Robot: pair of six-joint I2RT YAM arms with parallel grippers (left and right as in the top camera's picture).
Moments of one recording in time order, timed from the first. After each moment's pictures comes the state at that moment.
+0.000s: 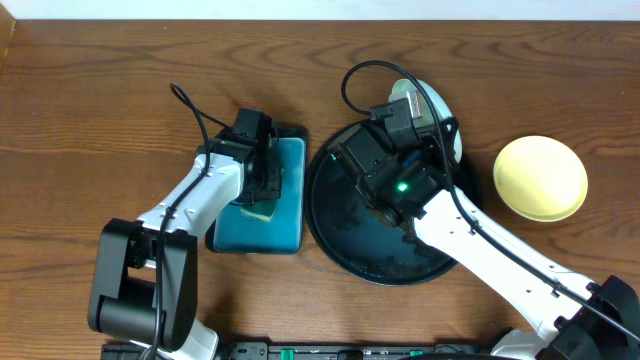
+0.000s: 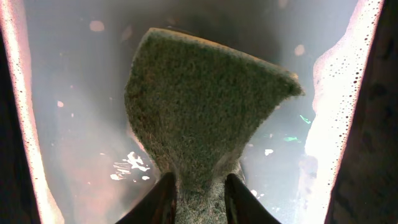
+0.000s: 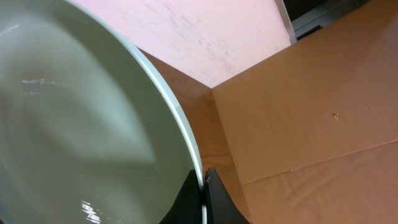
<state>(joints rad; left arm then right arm) -0.24 1.73 1.04 -0.69 0.02 -0.25 0.76 1.58 1.25 -0.75 1.32 0.14</state>
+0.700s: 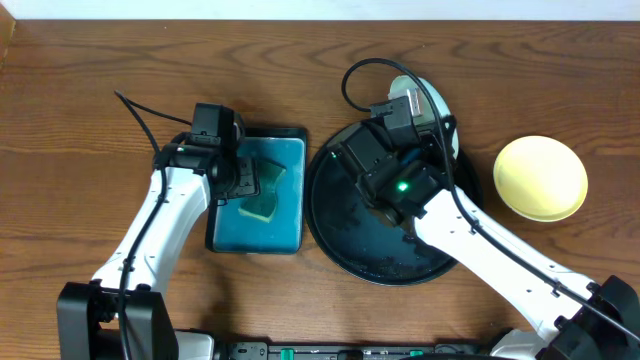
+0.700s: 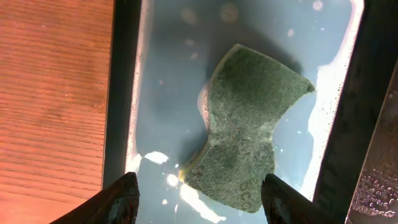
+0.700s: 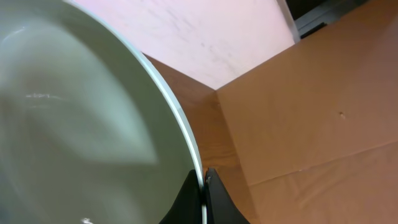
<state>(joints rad) -0.12 1.52 1.04 -0.80 0.03 -0.25 0.75 1.58 1.25 -0.71 1.30 0.14</state>
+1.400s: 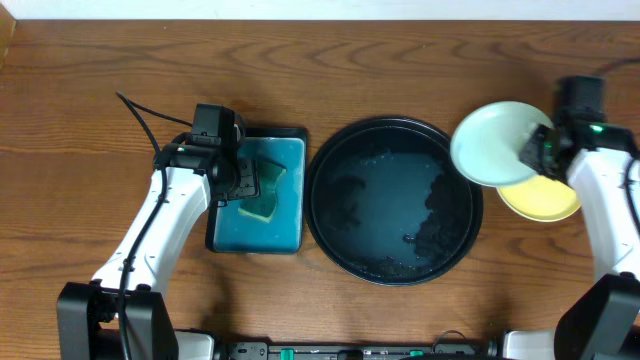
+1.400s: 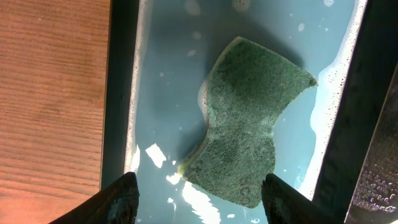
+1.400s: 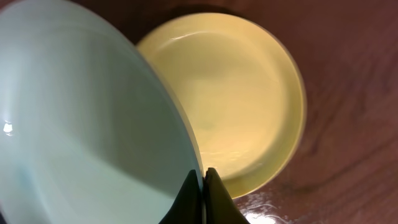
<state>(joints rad) -0.12 1.52 1.04 -0.81 0.03 -0.25 -0.19 1.58 1.22 -0.85 0.22 0.45</state>
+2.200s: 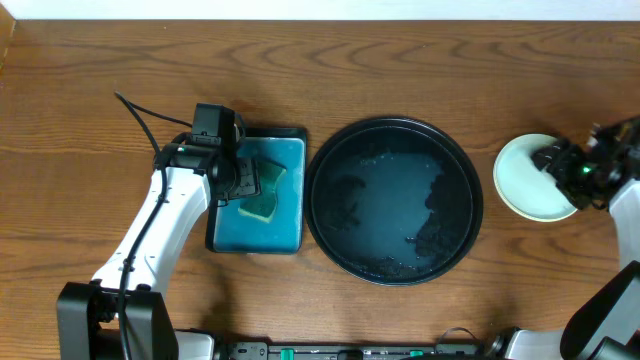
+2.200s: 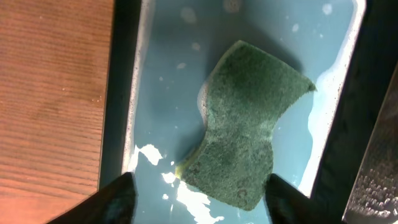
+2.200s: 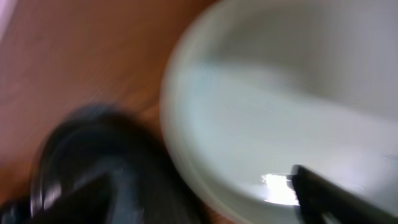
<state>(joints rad) -0.12 1.52 1.04 -0.81 0.03 -0.27 -0.49 1.58 1.04 -0.60 -0.40 0.29</state>
